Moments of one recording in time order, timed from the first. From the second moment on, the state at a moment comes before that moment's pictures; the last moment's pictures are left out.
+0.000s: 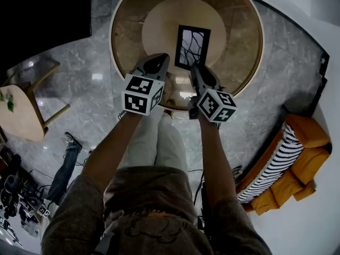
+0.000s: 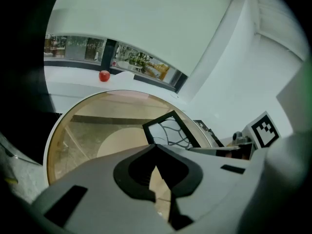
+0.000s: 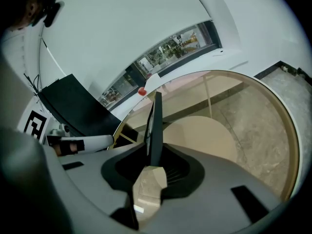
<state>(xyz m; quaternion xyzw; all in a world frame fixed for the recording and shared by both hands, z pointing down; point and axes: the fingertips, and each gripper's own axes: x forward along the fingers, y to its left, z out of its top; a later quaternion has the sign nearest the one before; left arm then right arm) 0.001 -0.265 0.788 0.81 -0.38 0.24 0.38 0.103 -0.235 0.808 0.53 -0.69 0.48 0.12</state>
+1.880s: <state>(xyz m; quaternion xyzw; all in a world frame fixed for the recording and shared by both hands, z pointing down) 0.015 -0.260 0.792 0.80 -0.37 0.24 0.40 0.124 -0.223 0.829 0.57 -0.66 0.44 0.20</state>
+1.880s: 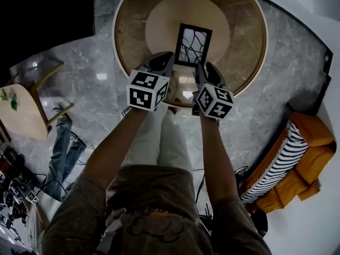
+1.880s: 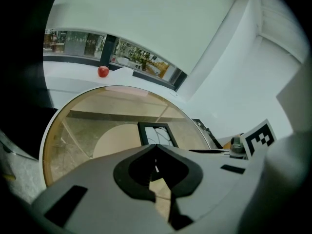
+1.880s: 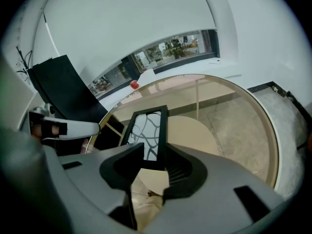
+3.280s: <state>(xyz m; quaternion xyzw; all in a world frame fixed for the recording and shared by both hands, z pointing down) -0.008 -0.138 0.467 0.86 -0.36 0.18 0.31 0.089 -0.118 0.471 0.54 -0.77 0.31 0.10</state>
